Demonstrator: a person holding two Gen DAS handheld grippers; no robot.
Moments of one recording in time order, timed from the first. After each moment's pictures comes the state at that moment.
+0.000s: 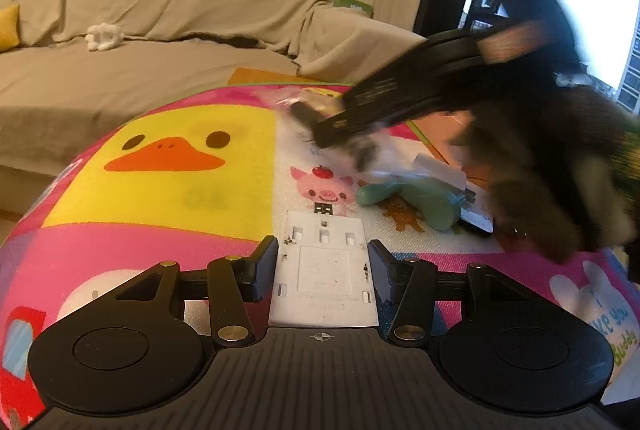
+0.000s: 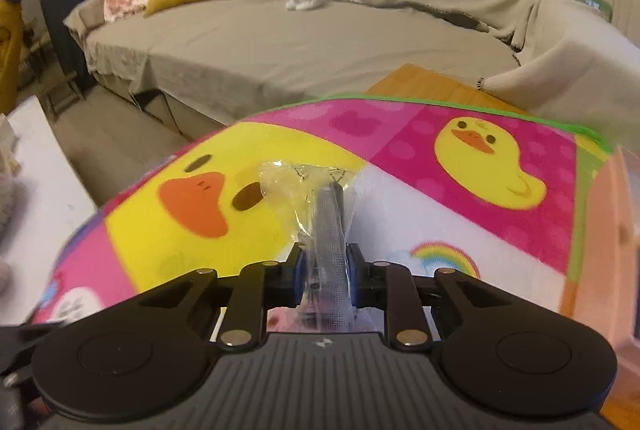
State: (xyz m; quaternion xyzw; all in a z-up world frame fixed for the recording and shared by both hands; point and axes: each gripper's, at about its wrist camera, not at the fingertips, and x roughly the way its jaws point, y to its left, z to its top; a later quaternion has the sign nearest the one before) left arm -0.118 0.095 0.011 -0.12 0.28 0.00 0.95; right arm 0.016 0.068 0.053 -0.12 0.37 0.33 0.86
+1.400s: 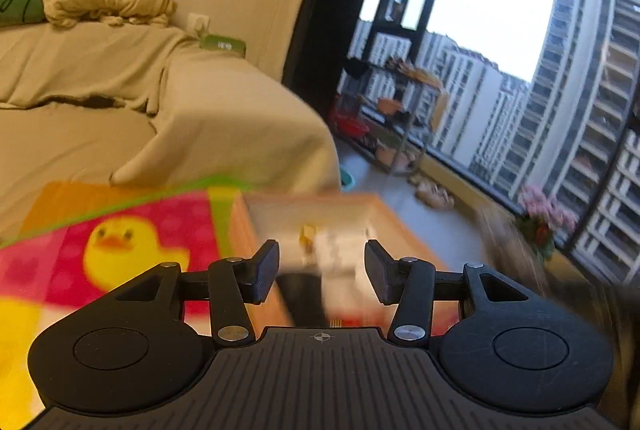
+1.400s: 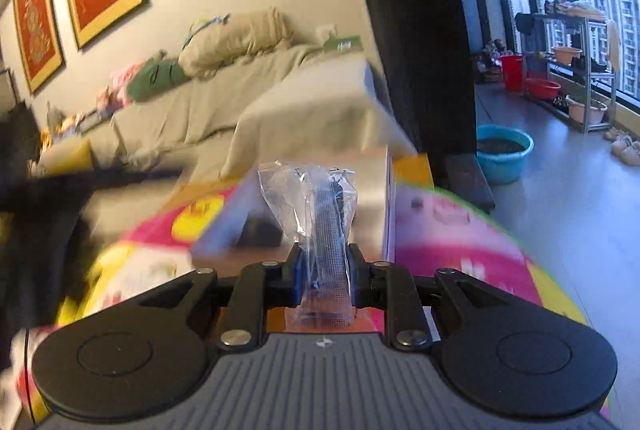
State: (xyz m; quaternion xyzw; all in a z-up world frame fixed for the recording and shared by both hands) left arm 0.054 -0.025 0.106 -0.09 0.25 -0.16 0.95; right arm -0.028 -0.269 0.096 0.09 0.25 0.15 0.95
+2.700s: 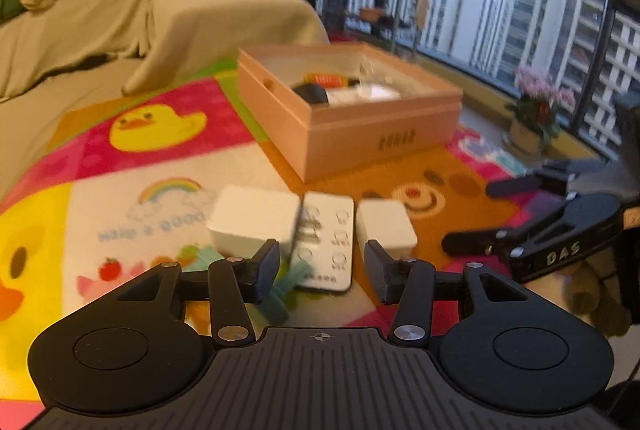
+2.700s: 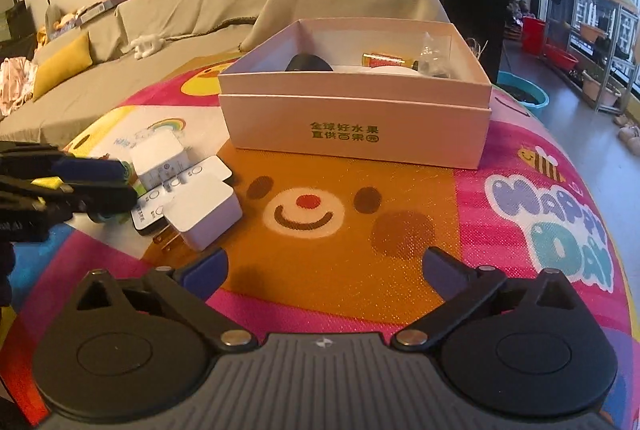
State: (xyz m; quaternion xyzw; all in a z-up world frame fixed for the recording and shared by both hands) left arm -0.022 -0.018 0.034 0.03 0.34 -0.18 0.92; right arm -0.050 -0.182 0.001 -0.01 0.35 0.15 0.92
